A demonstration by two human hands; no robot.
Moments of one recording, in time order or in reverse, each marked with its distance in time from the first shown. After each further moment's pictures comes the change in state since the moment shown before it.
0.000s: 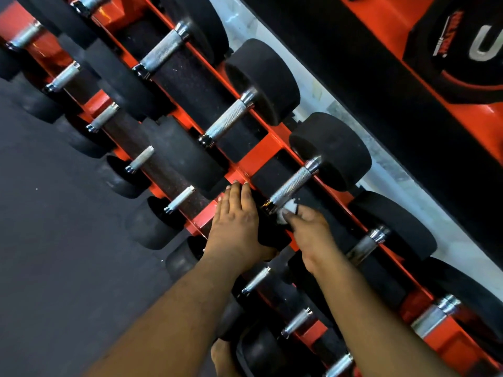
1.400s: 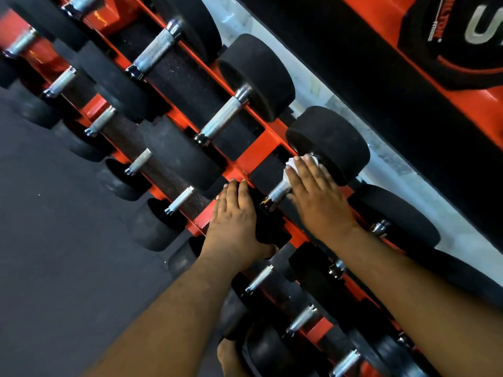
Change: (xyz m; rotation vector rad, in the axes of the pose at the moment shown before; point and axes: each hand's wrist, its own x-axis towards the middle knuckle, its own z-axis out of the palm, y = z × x) left_hand -0.004 0.001 -0.003 -0.002 0.004 0.016; right_hand 0.037 -0.025 -0.043 -1.638 0.253 -1.076
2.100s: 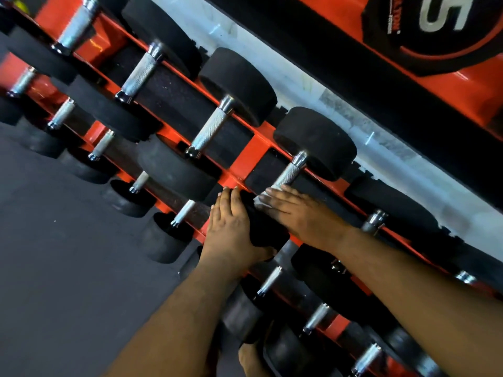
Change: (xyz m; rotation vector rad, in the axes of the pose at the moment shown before) left_hand 0.001 0.004 -0.003 0.018 -0.002 -0.015; right_hand -0.014 -0.010 0.010 0.170 0.049 -0.435
